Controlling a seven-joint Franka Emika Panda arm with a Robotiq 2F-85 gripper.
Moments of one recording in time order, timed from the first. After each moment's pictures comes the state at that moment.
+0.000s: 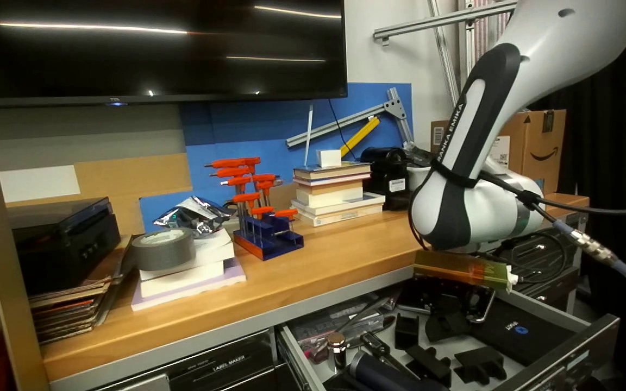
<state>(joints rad) 0.09 0.29 -0.15 -2.52 0.13 2.88 0.67</state>
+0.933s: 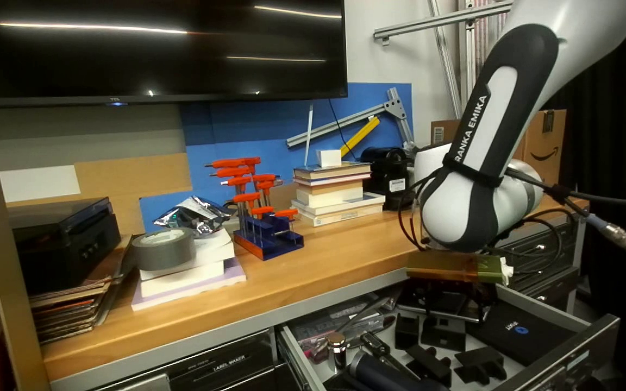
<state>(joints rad) 0.29 0.23 -0.34 -2.53 -0.22 2.75 1.02</state>
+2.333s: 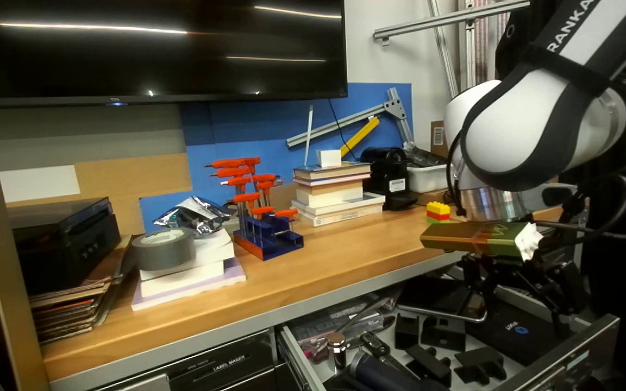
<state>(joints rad) 0.02 -0.23 -0.03 -2.76 -0.18 2.31 1.60</state>
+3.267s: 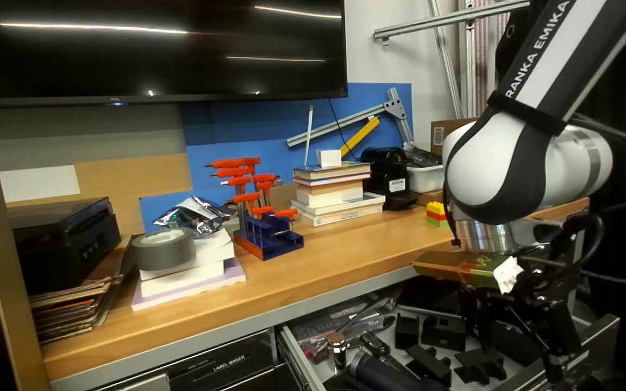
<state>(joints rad) 0.01 -0.08 0.00 -2.76 -0.03 2.40 1.59</state>
